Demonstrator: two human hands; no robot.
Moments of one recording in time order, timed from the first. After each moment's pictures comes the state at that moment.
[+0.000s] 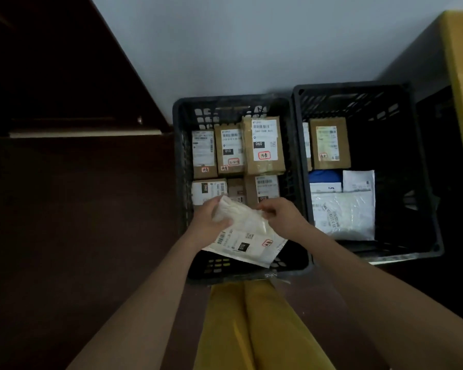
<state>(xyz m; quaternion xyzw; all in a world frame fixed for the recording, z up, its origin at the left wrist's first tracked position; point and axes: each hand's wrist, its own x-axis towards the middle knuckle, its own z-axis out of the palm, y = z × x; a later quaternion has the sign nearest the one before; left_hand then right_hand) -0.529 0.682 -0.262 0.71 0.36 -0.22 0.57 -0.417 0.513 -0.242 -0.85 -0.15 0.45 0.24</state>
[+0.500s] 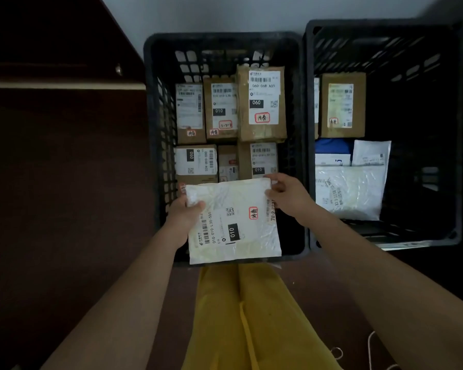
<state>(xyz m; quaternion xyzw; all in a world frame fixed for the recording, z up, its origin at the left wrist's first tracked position) -0.550 0.659 -0.335 0.50 0.59 -0.20 0.60 -0.400 0.475 -0.322 -0.79 0.06 0.50 0.35</state>
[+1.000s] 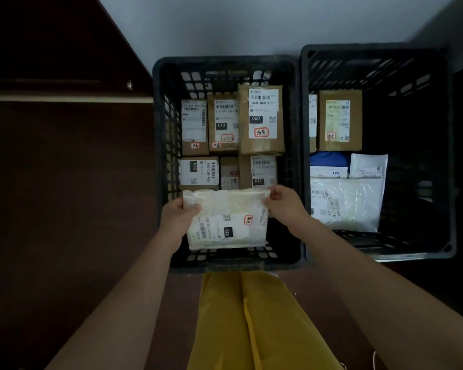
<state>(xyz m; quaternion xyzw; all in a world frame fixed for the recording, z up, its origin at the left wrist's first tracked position) -0.540 0.669 -0.299 0.52 0.60 -0.14 0.59 -0.402 0.483 -0.313 -0.81 0.06 0.47 0.34</state>
